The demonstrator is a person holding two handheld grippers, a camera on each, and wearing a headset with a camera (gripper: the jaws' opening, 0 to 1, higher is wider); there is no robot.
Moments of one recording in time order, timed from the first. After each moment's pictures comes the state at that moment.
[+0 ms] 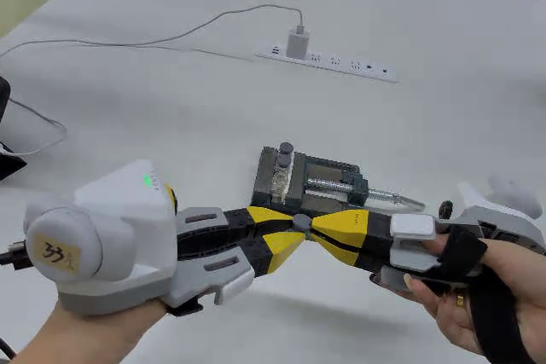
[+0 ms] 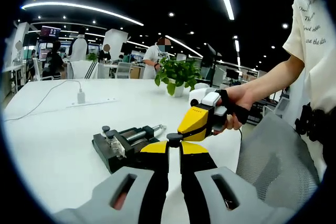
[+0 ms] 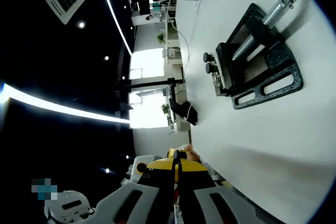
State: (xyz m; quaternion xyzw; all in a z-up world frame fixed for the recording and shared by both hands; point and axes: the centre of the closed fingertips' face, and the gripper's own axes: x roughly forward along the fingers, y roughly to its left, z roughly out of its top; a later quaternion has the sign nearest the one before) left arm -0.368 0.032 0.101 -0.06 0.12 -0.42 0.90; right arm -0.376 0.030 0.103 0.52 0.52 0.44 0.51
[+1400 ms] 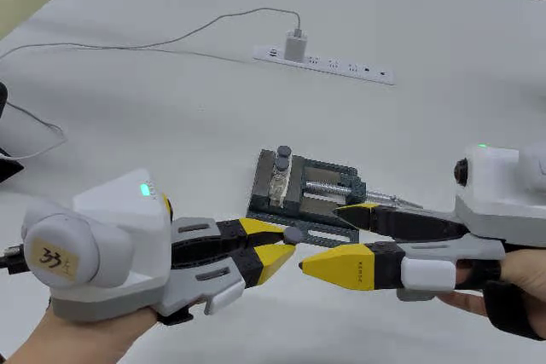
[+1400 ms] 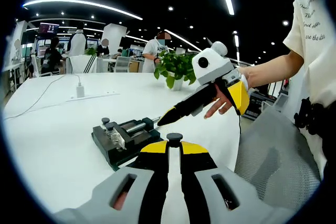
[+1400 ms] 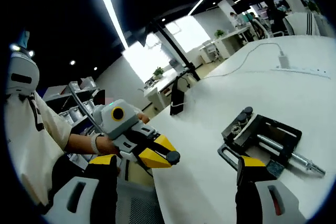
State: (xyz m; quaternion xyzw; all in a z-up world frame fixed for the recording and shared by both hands) left arm -0.372 0.035 0.087 -0.05 0.15 -0.43 0.89; right arm -0.370 0.023 0.092 0.08 0.34 0.63 0.70
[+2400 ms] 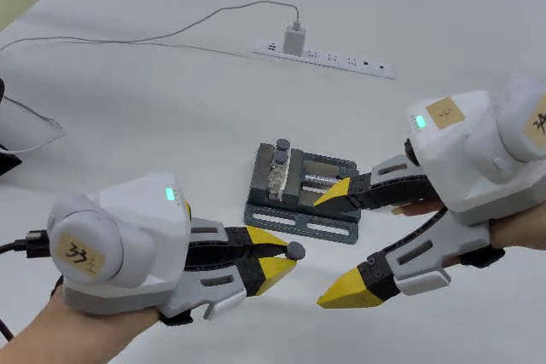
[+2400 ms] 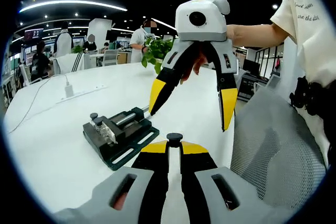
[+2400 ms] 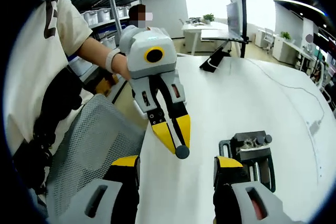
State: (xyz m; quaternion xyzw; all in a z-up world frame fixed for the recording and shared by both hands) left arm -0.385 0.022 0.070 0.02 0.18 -0.47 0.86; right arm -0.398 0.017 0.080 -0.27 0.30 0.72 0.55
